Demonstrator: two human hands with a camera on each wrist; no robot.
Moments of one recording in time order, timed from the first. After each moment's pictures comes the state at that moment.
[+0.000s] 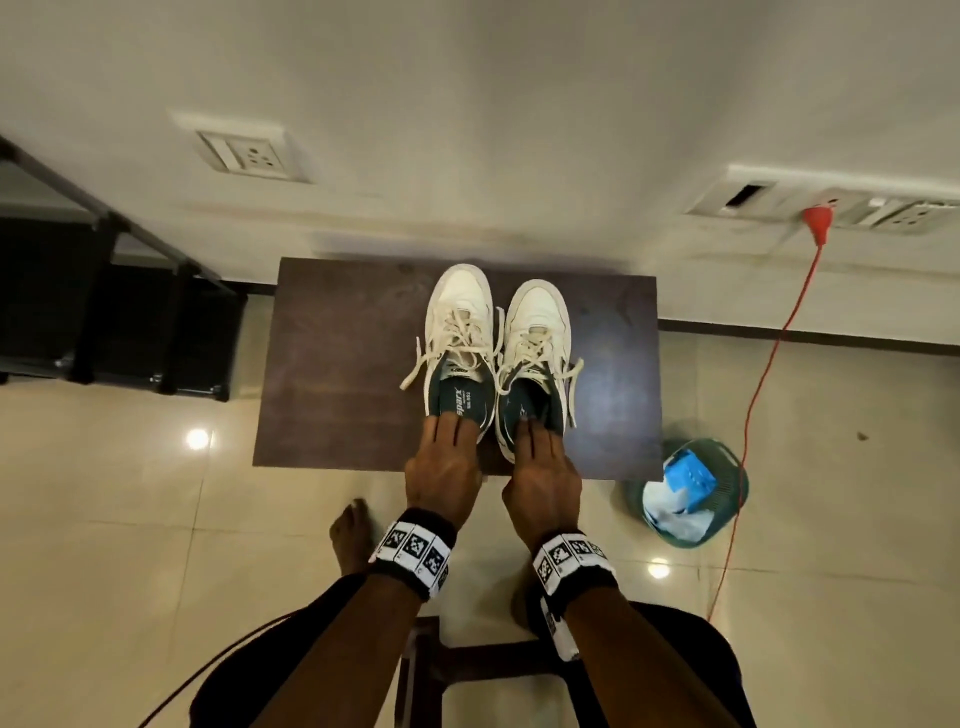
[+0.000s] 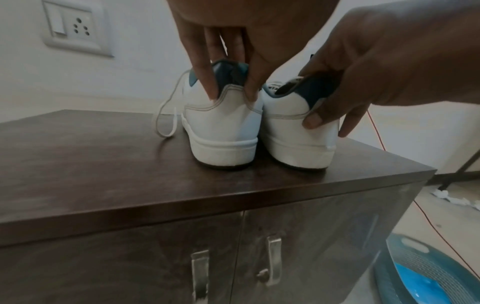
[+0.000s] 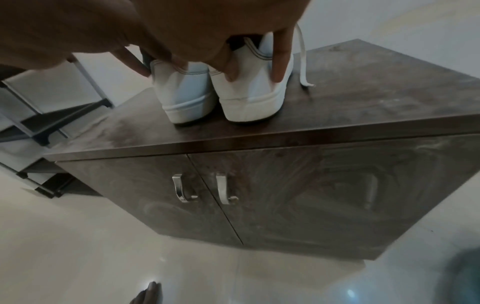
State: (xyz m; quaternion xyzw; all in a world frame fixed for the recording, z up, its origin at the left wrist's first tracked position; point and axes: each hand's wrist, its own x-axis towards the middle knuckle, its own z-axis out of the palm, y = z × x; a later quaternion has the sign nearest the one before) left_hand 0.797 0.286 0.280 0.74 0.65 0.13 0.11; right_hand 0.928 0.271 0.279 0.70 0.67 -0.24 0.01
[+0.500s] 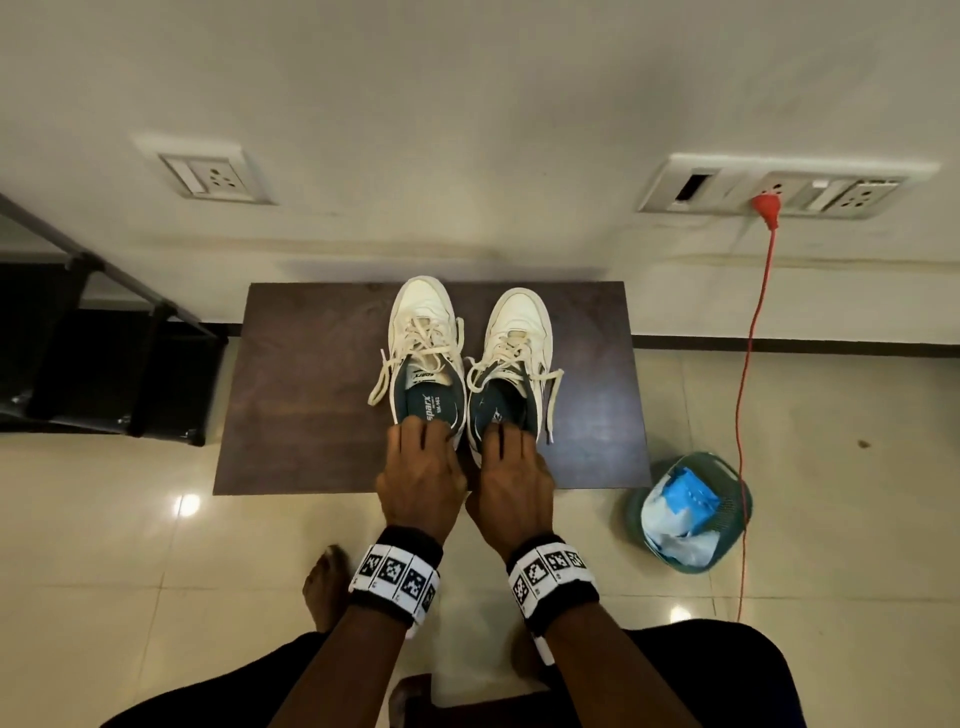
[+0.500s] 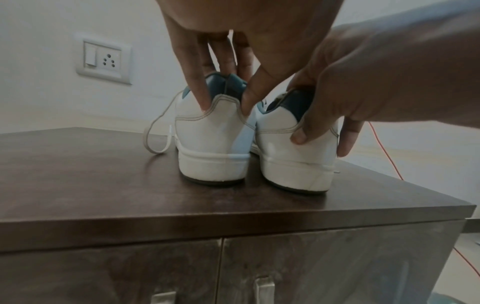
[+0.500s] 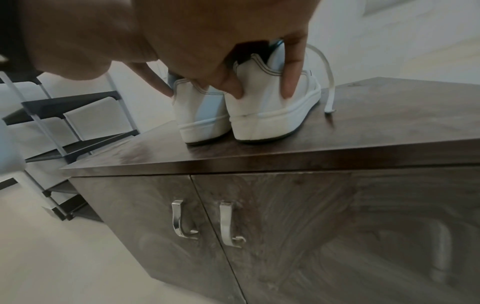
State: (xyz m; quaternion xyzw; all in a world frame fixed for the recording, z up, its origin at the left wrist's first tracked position) left_hand 0.816 0.278 0.274 0.69 0.69 0.19 0.09; right_hand 0.928 0.265 0.261 0.69 0.70 -0.18 -0.05
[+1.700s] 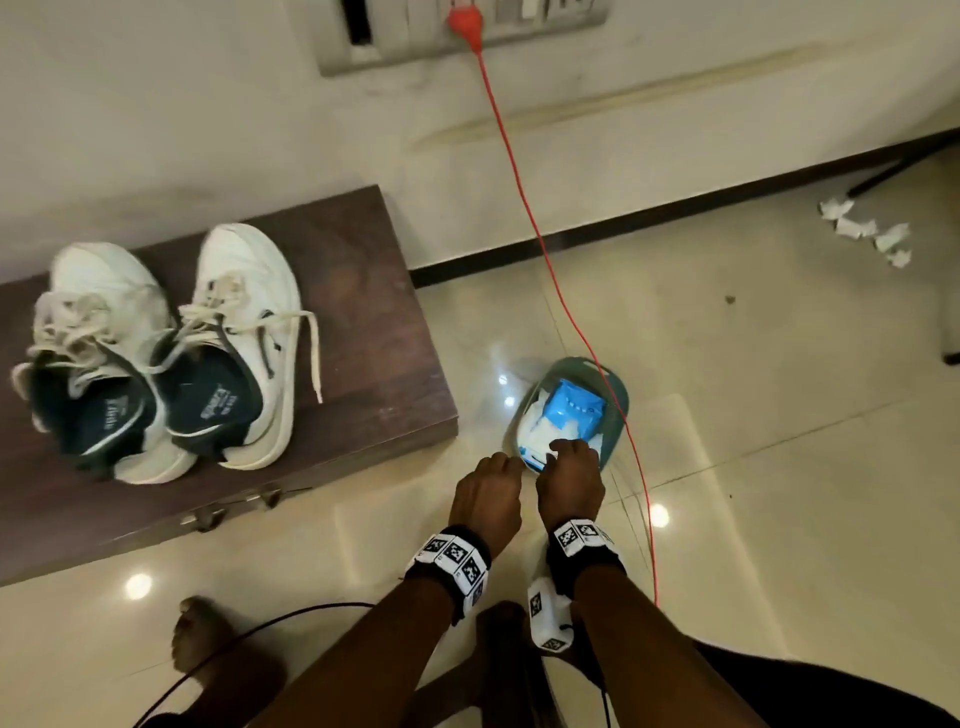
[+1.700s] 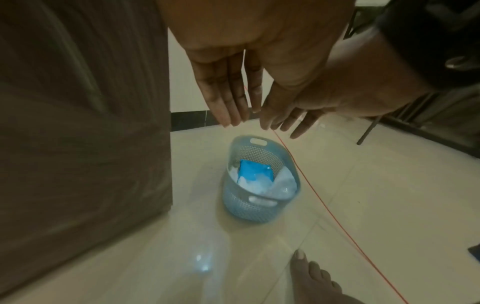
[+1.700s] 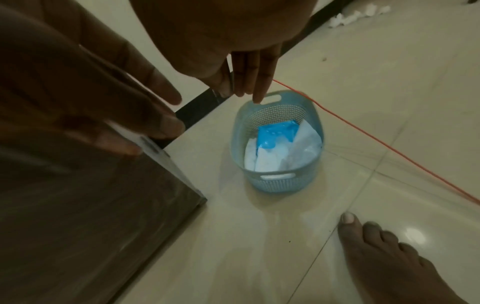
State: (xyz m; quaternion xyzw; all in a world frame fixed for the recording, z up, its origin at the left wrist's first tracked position) left_hand 1.089 0.169 0.106 0.84 0.44 -0.12 0.30; right_hand 1.207 0.134 0.078 0.90 0.36 -0.24 -0.06
